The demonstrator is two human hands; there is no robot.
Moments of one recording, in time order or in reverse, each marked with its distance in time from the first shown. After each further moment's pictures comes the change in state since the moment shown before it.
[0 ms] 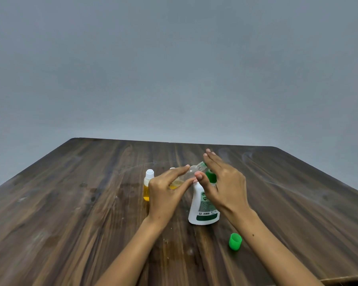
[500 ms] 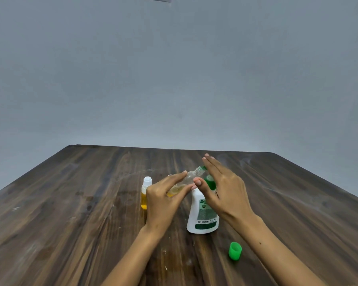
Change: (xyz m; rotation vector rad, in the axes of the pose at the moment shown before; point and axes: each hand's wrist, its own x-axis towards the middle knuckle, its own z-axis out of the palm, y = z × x) left_hand 0.001 0.001 0.000 -0.018 0.007 -0.001; right_hand 0.004 0.003 -0.009 -0.016 -0.101 -0.006
